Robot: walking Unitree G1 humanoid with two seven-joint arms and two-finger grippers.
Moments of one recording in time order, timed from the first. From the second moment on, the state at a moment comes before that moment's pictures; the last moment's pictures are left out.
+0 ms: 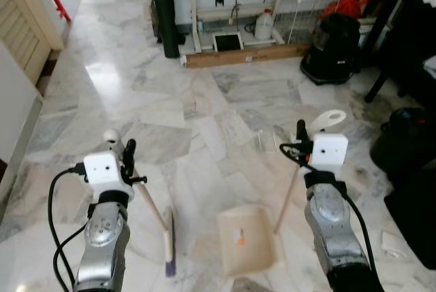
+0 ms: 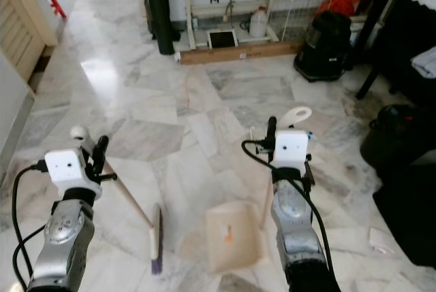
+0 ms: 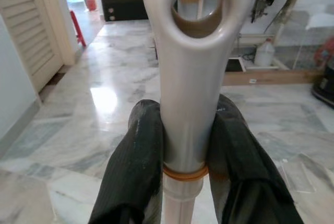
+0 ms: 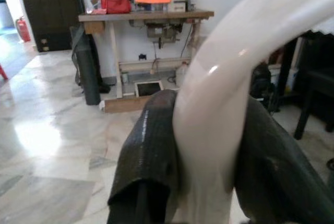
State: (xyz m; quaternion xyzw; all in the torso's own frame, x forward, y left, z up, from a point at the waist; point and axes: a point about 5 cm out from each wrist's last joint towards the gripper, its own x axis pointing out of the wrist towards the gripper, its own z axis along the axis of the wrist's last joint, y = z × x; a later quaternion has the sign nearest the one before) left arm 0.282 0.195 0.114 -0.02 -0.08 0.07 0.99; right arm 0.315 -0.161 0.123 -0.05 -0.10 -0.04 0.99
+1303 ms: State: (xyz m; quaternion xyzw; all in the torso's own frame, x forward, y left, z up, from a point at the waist) left arm 0.281 0.193 0.113 -0.02 -0.07 0.07 0.99; right arm 0.316 -0.158 0.128 -0.09 -0.11 -0.03 0.99
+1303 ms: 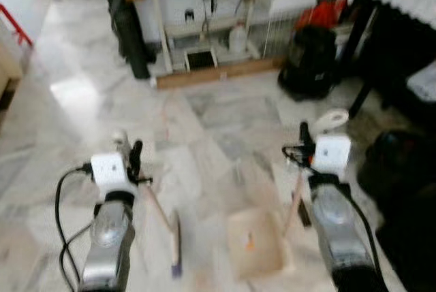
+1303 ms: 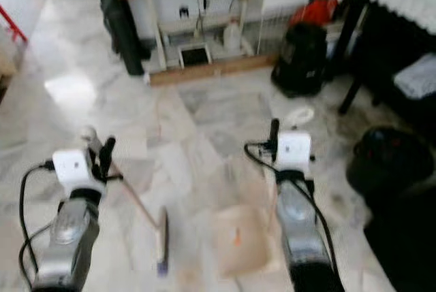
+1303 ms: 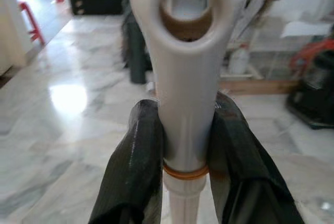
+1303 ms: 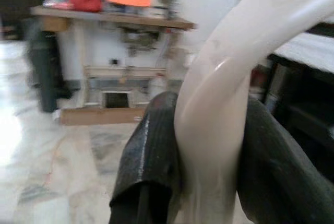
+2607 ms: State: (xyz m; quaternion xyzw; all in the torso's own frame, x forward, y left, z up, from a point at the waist) left arm 0.284 0.187 0.117 0.00 -0.08 0.06 1.00; right arm 0.313 -0.160 0.122 -0.04 -0.09 -0.03 0.99
